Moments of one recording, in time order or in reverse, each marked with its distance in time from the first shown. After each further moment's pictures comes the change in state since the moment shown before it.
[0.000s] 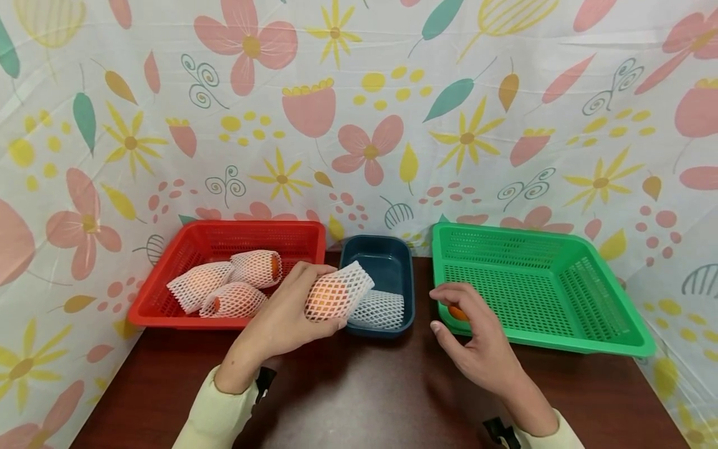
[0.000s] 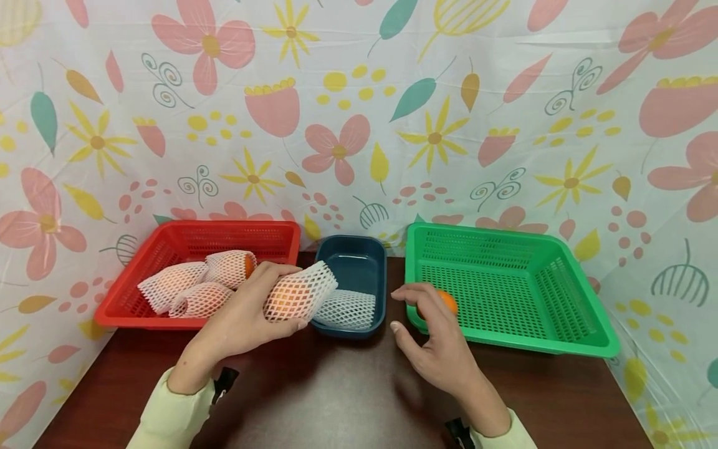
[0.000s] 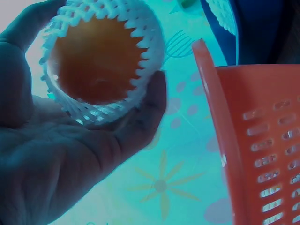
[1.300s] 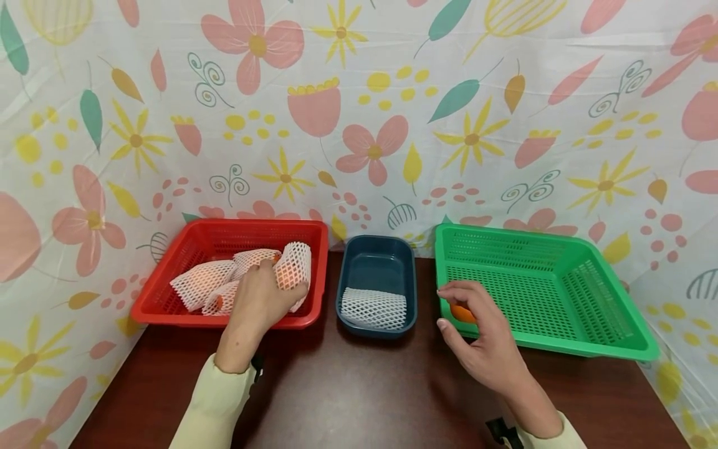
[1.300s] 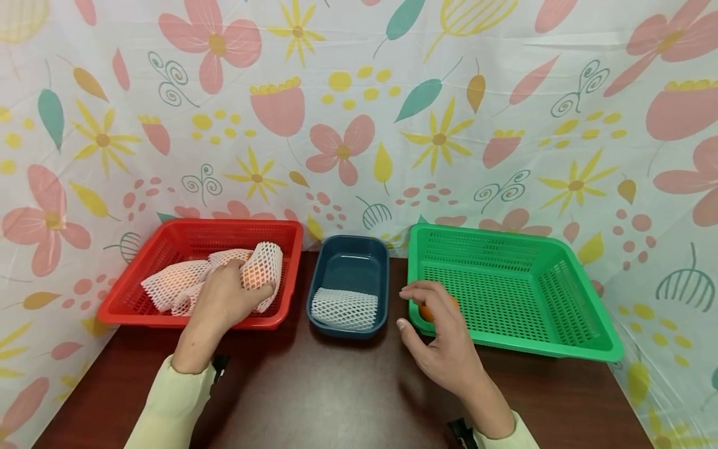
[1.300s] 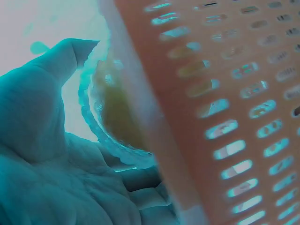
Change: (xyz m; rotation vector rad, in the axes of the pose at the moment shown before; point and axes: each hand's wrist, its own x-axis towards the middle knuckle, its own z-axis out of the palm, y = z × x) left_hand 0.012 -0.045 -0.011 0.248 0.205 -0.465; right_hand 0.002 0.003 -0.002 0.009 0.040 -0.012
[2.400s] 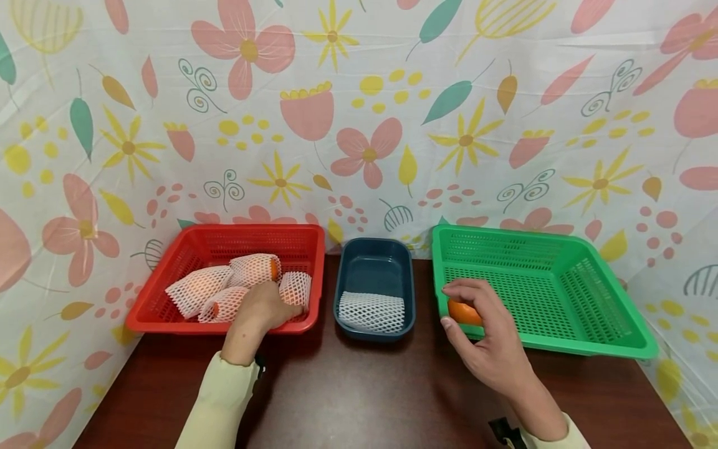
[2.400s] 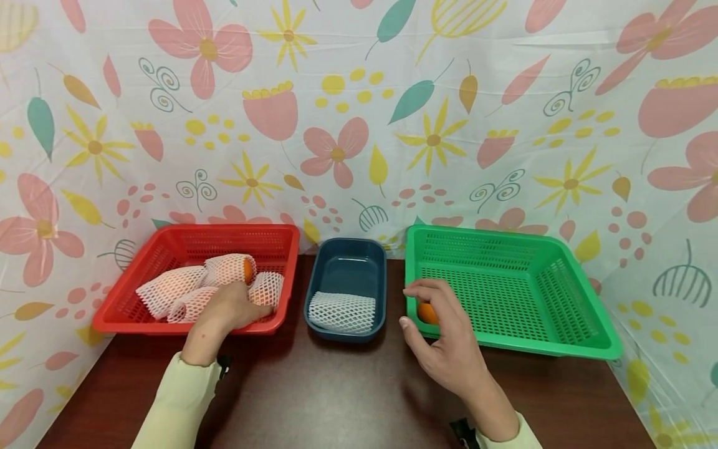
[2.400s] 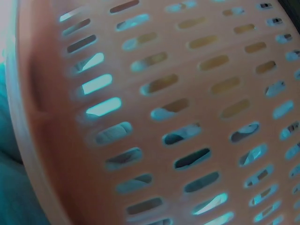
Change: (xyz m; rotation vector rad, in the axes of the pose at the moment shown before) left_hand 0.016 -0.013 0.018 0.073 -0.306 -0.156; right_hand 0.003 -0.002 -0.006 -0.023 0.059 -0.003
